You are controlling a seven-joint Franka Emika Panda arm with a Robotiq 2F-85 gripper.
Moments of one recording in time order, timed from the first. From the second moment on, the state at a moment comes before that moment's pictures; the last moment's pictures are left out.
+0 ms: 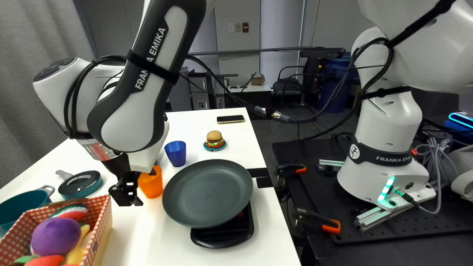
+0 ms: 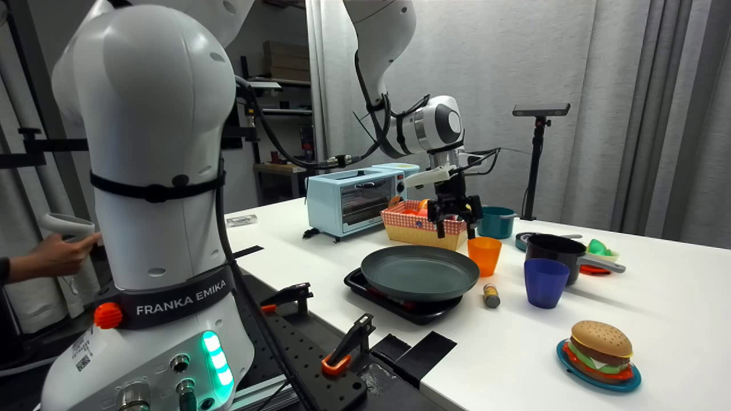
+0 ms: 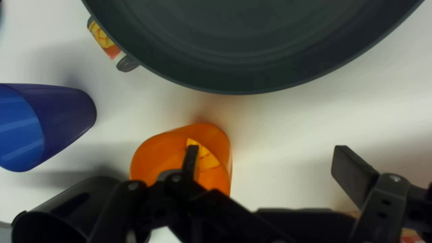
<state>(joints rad) 0.11 0.58 -0.10 -1.92 -0.27 2.41 0.36</state>
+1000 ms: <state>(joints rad) 0.10 0.59 -0.11 -1.92 -0.27 2.41 0.36</state>
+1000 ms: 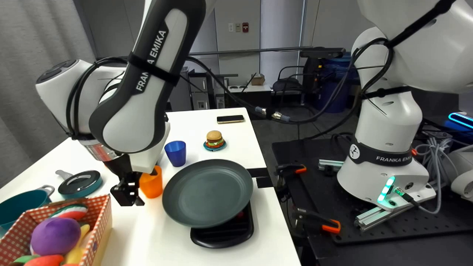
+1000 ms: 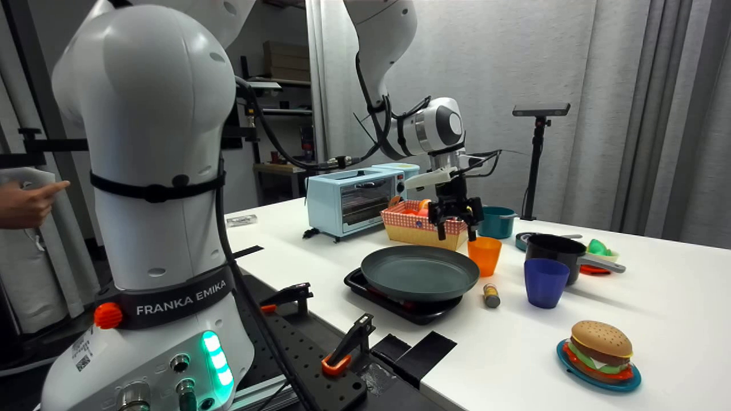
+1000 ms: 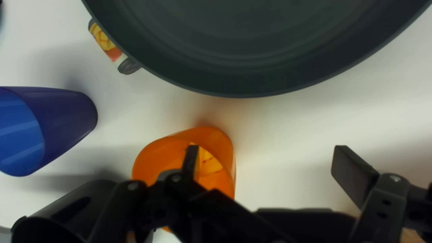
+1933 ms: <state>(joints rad) 0.09 0.70 -0.12 -1.81 -0.27 2.42 0.34</state>
